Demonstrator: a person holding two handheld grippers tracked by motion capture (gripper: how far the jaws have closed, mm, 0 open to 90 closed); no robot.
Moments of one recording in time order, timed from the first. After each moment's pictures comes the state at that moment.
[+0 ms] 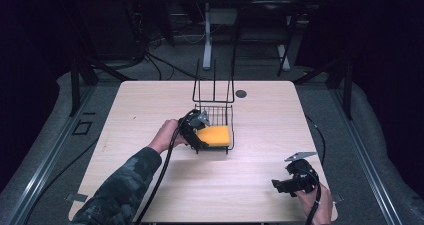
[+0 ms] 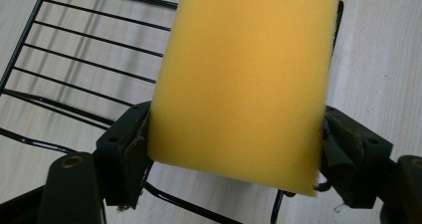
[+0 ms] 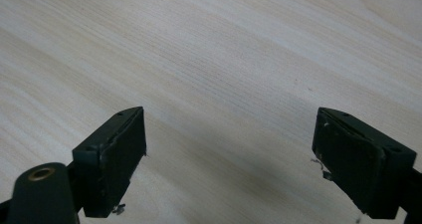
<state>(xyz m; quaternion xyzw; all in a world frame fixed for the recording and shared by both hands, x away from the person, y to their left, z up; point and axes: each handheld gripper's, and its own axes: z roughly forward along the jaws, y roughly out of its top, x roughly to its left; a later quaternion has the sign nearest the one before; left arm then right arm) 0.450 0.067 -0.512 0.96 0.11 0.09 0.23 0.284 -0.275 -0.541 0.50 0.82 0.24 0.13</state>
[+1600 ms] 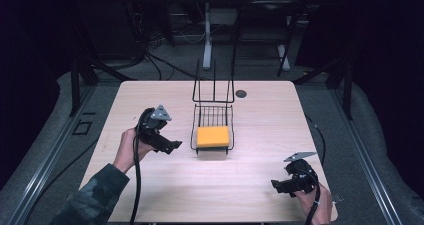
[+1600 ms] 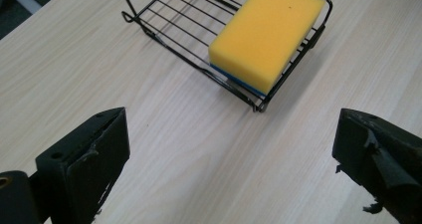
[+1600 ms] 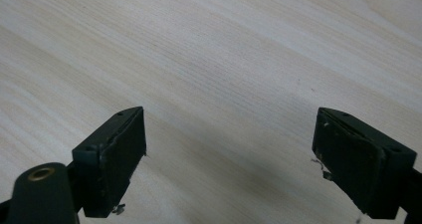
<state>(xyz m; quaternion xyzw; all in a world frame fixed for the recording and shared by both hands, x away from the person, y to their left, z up) 0.378 0.166 -0.446 0.89 0.28 0.15 0.32 0.284 -0.273 -0.540 0.50 0.82 0.24 0.13</state>
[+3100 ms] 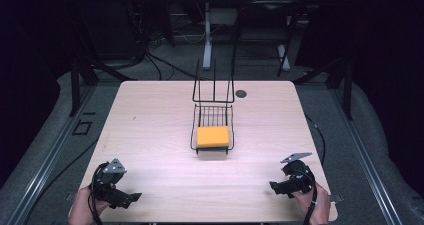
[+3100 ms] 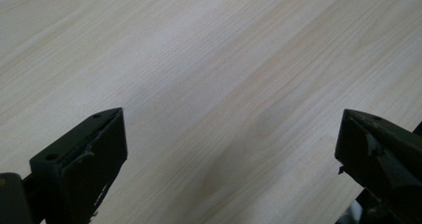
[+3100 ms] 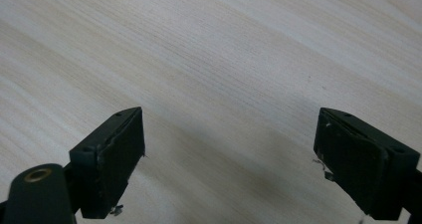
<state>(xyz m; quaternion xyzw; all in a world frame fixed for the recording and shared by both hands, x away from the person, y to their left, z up) 0.272 0.275 -0.531 0.88 0.38 0.08 0.27 0.286 -0.268 -0.548 0.50 0.83 0.23 0.12</state>
